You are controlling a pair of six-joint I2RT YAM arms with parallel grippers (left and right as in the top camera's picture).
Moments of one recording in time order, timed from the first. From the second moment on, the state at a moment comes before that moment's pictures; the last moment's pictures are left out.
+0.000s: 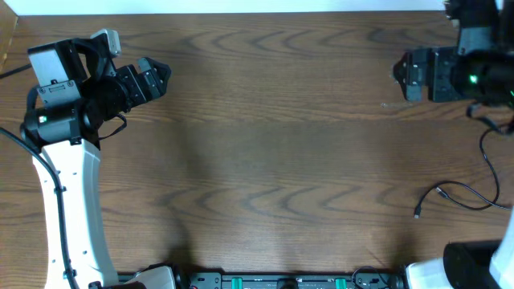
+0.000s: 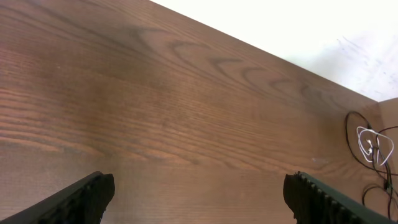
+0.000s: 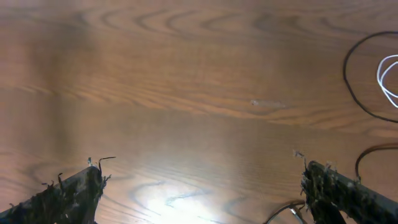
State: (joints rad) left arm 0.25 1.40 1.44 -0.84 0.53 -0.20; right arm 0.09 1.65 2.45 -1.69 -0.14 0.06
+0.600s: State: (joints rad) left arm 0.25 1.40 1.44 -0.84 0.53 -0.20; right arm 0.09 1.52 2.45 -1.69 -0.25 0.15
